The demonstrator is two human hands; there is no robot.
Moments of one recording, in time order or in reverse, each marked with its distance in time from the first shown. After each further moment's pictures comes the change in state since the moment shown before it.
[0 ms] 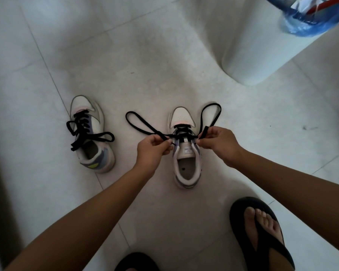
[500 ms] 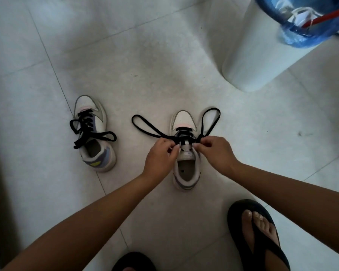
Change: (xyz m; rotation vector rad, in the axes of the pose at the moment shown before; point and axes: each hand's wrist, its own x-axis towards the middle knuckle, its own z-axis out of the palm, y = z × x) left_hand -0.019 -0.006 0.006 0.702 -0.027 0.492; right_hand -0.022 0.000 0.015 -0.434 0.087 -0.215
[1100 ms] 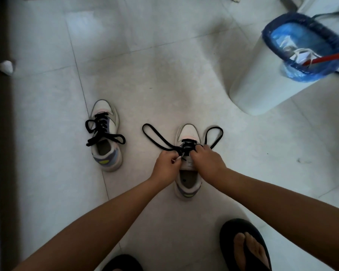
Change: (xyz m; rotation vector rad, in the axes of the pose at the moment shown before) left_hand -0.001 0.007 0.004 -0.142 -0.085 -0.144; right_hand 0.009 -0.021 0.012 -1.020 -0.170 -0.462
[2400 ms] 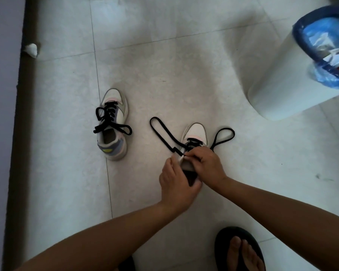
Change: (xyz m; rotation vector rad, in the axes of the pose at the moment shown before) left_hand -0.047 0.011 0.053 0.337 0.149 -0.261; right_hand 0.004 0.004 0.026 0.800 0.466 -0.213
